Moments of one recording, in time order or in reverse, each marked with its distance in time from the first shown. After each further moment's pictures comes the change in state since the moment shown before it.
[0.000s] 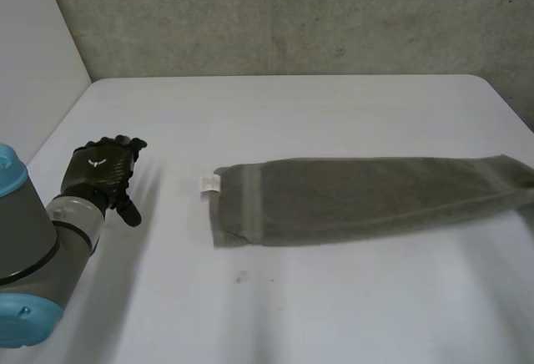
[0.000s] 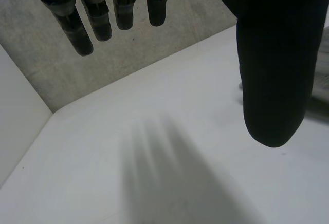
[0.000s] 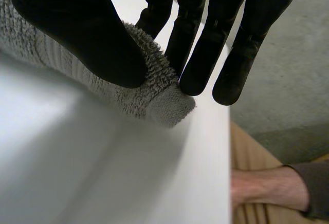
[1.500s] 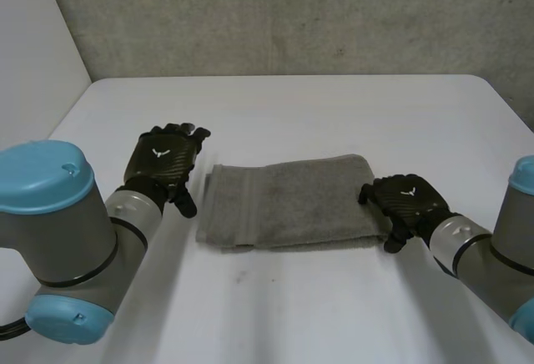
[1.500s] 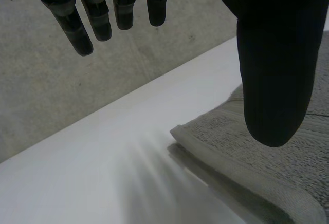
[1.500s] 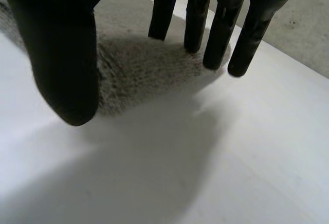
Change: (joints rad) left arm -0.217 -0.097 0.144 0.016 -0.007 -0.007; right arm 0.592 -0.084 0.311 -0.194 0.068 0.236; left_hand 0.001 0.002 0.002 0.002 0.000; right_hand -0.798 -0.705 -0.700 -0.713 -0.685
